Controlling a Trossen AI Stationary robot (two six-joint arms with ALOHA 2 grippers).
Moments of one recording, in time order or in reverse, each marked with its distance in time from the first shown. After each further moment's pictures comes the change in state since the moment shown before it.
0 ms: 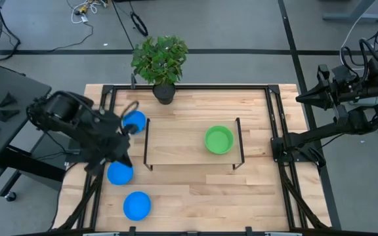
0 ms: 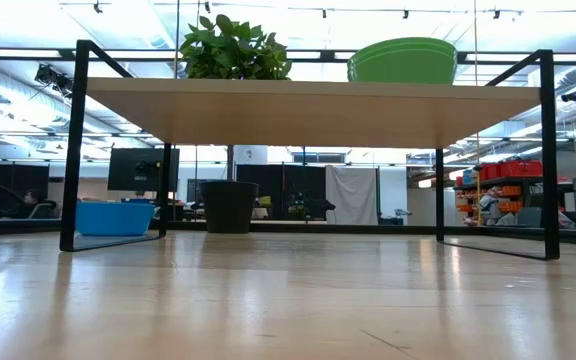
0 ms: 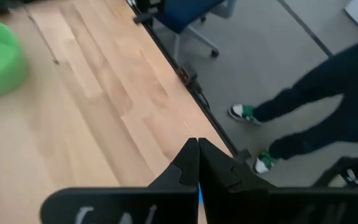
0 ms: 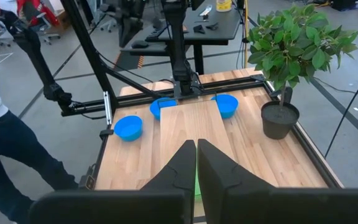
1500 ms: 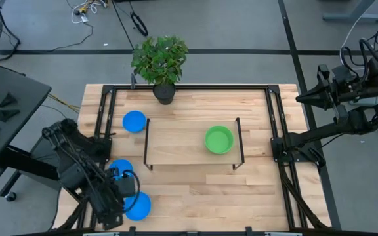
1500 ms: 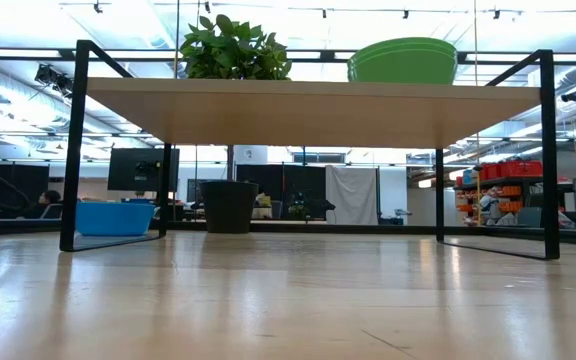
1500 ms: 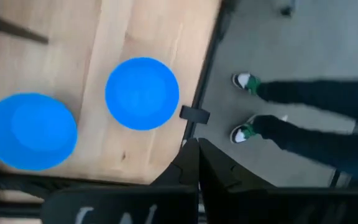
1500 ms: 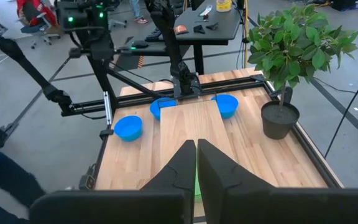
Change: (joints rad) left arm -0.482 0.279 0.001 -0.113 -0.270 -1.180; right arm 0.000 0.000 0.000 0.000 0.000 0.000
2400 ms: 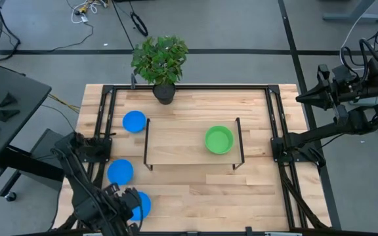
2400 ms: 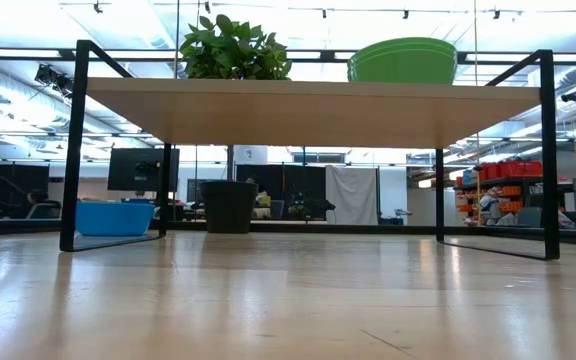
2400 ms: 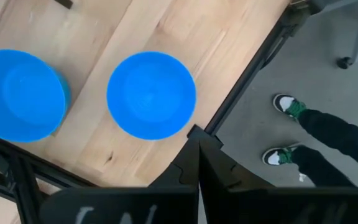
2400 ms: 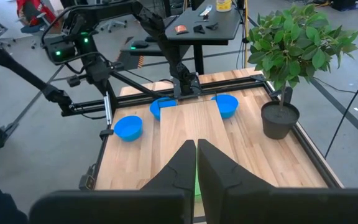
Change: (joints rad) left arm -0.084 0.187 -0.001 0.000 -0.130 -0.368; right arm 0.000 0.000 0.000 0.000 0.000 0.000
